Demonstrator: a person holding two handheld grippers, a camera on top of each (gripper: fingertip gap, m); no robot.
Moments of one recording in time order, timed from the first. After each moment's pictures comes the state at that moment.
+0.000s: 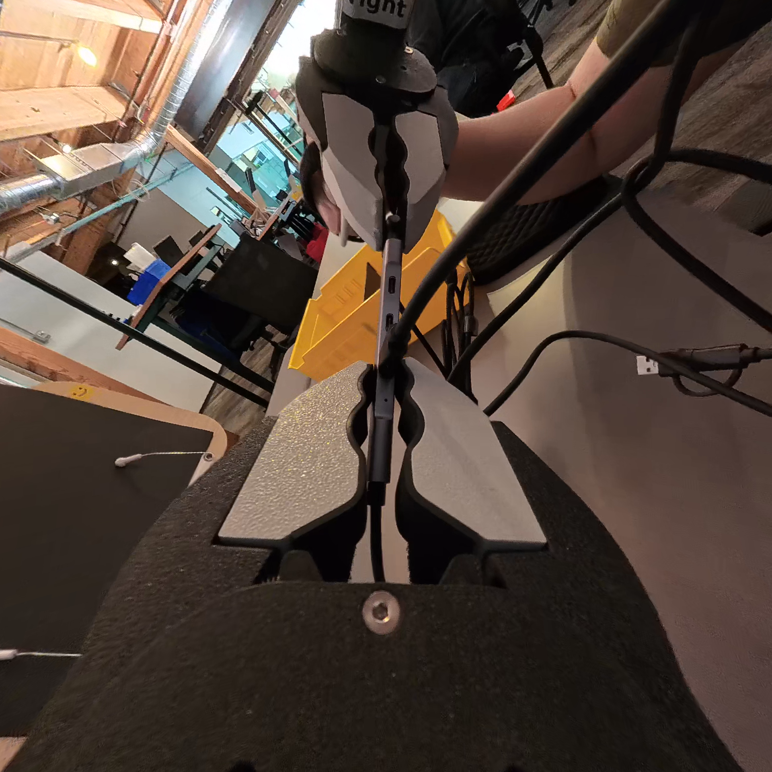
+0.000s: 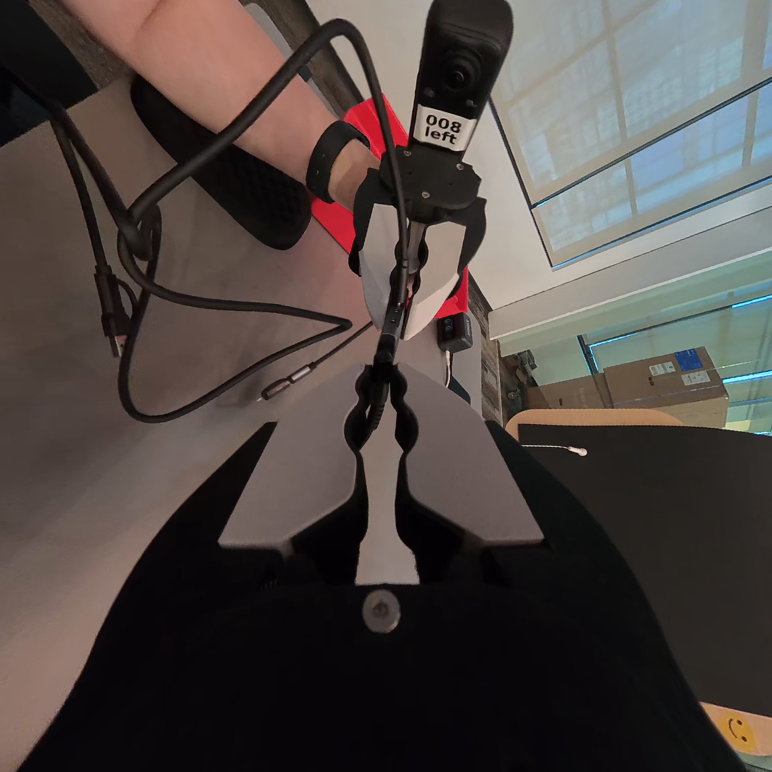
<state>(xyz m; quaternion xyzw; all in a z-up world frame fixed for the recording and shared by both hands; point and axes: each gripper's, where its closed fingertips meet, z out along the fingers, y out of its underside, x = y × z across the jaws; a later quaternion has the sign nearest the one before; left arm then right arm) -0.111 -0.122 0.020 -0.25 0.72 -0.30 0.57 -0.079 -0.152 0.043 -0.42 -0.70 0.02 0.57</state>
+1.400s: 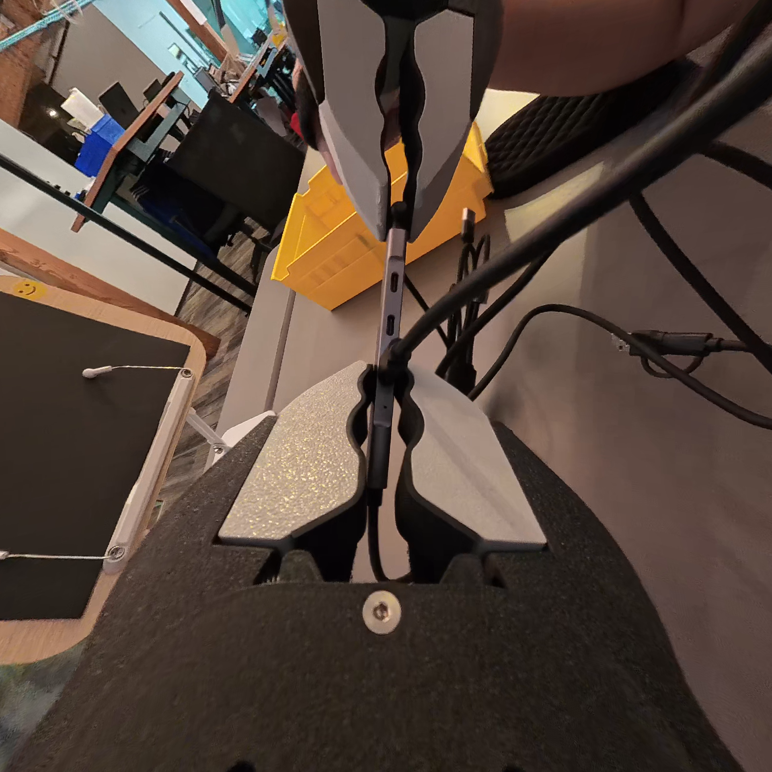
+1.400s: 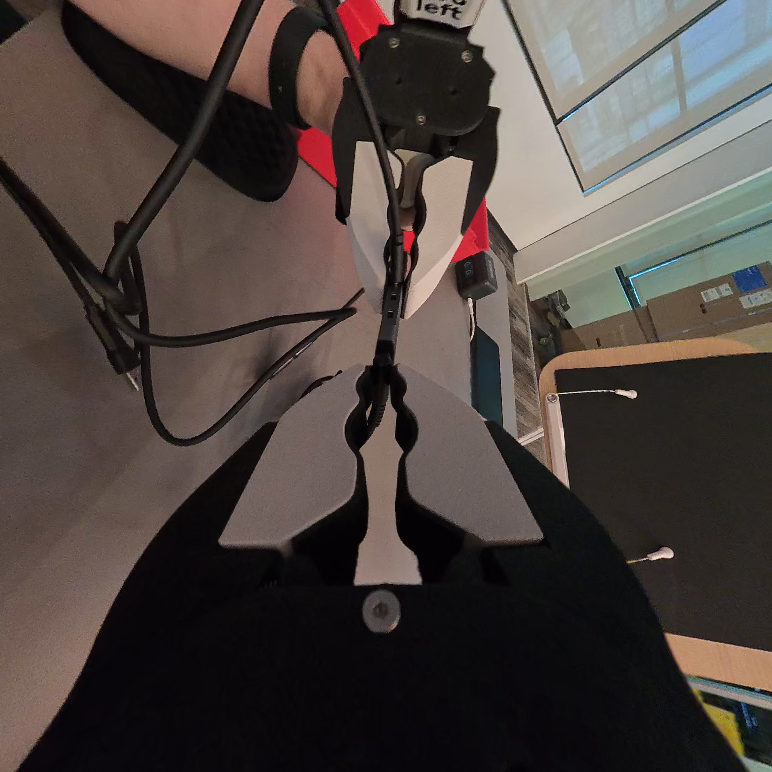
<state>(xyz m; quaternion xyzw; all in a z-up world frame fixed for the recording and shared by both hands) -0.104 -0.098 -0.004 -0.36 0.74 -0.22 0.53 -0.070 -0.123 0.019 -0.50 -0.68 0.02 0.54</state>
